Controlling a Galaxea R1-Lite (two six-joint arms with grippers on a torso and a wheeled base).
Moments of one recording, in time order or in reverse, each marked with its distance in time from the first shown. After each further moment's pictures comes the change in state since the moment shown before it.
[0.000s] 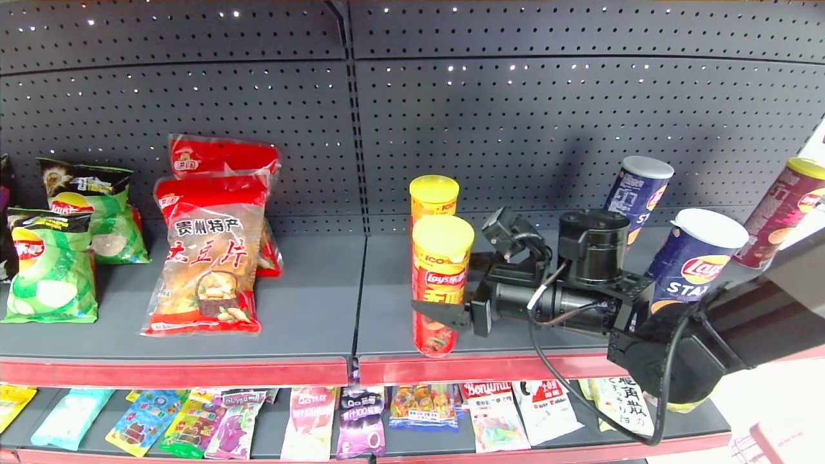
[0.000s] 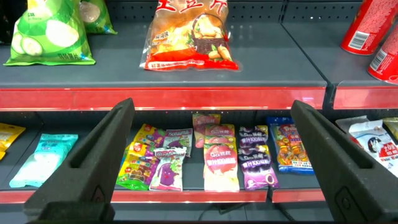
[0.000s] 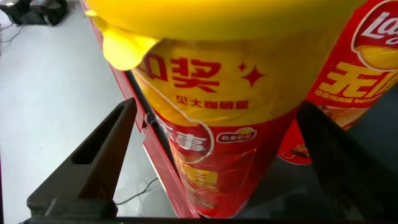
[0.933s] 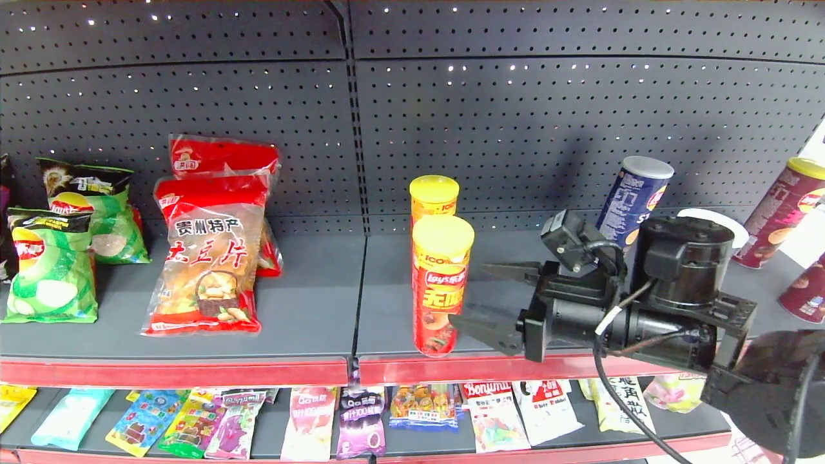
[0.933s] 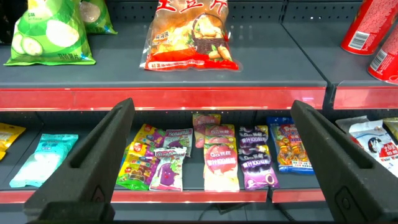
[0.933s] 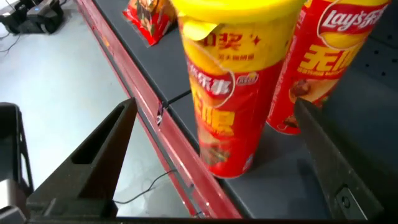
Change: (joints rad) left arm 0.000 0.000 0.000 0.000 0.000 0.000; right arm -0.010 -0.222 0.221 0.000 -0.025 0.033
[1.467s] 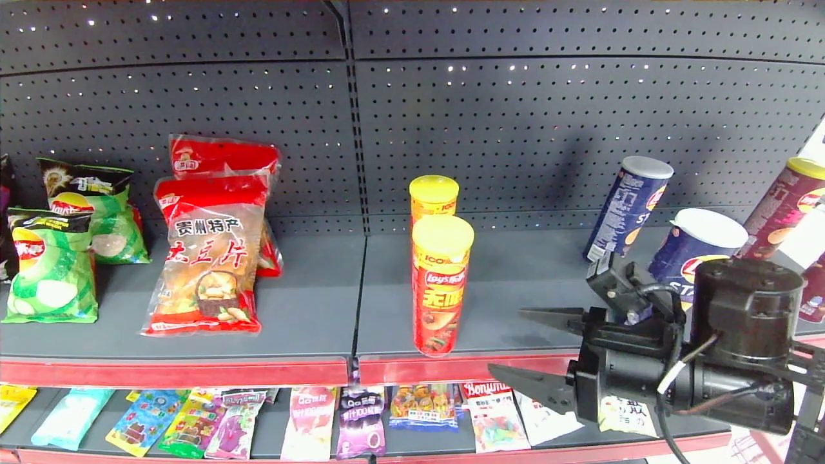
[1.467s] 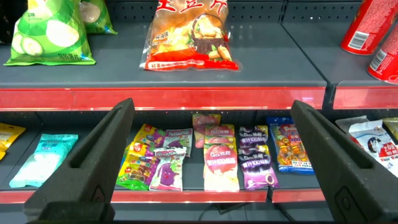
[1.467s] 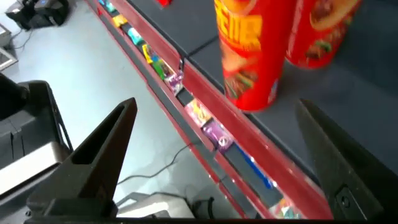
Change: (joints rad) left arm 0.000 0.000 0.000 0.000 0.000 0.000; right arm -0.017 -0.140 0.195 0.076 -0.046 0.060
